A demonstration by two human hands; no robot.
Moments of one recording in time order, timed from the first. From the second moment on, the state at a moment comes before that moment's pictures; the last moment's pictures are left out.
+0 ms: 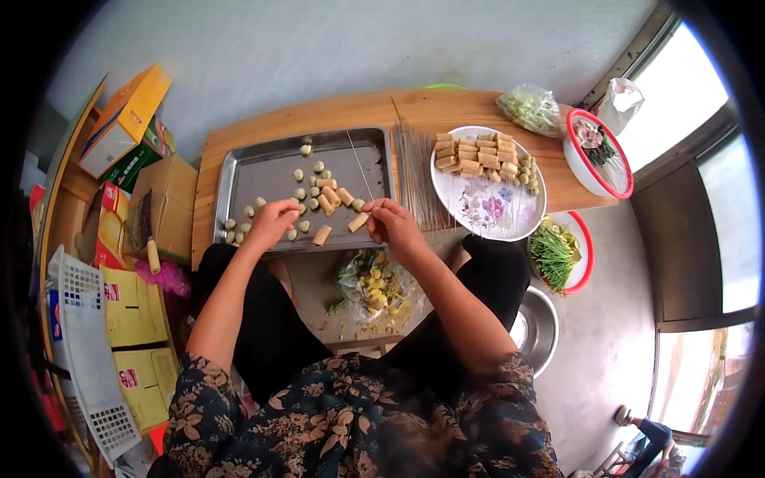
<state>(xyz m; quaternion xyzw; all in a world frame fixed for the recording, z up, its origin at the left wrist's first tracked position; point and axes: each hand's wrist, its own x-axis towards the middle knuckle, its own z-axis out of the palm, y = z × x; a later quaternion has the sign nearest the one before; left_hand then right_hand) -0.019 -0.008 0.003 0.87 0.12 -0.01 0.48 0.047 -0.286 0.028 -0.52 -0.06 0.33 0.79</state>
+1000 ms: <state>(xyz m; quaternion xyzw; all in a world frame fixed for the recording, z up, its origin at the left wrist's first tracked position) 0.006 -0.010 0.002 0.37 0.12 0.05 0.92 -0.013 -0.289 0.062 -0.62 -0.17 0.41 0.65</state>
